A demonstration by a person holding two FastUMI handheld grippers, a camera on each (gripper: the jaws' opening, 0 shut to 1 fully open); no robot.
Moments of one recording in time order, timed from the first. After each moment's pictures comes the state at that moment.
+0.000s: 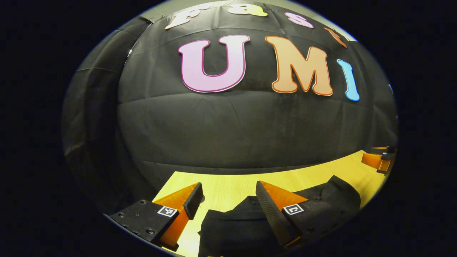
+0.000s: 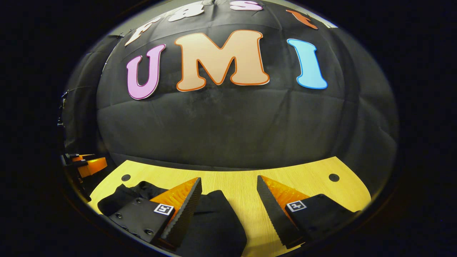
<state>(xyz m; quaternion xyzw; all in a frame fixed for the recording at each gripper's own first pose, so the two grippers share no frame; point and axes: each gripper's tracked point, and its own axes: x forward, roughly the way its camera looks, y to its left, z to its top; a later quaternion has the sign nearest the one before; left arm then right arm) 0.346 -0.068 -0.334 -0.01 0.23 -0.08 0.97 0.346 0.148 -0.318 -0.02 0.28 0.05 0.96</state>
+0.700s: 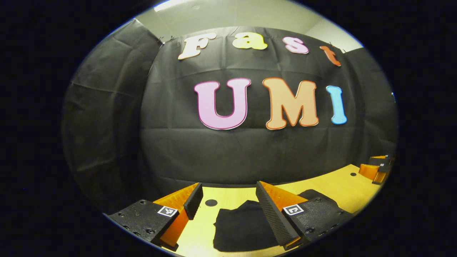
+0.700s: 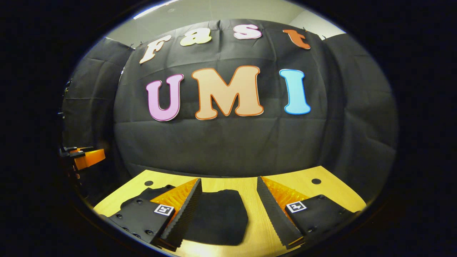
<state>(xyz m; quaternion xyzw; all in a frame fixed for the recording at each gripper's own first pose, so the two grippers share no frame) 0.207 -0.028 -0.190 -0.01 0.13 -0.08 0.99 0.181 0.153 -0.215 -0.02 0.19 0.05 0.98</state>
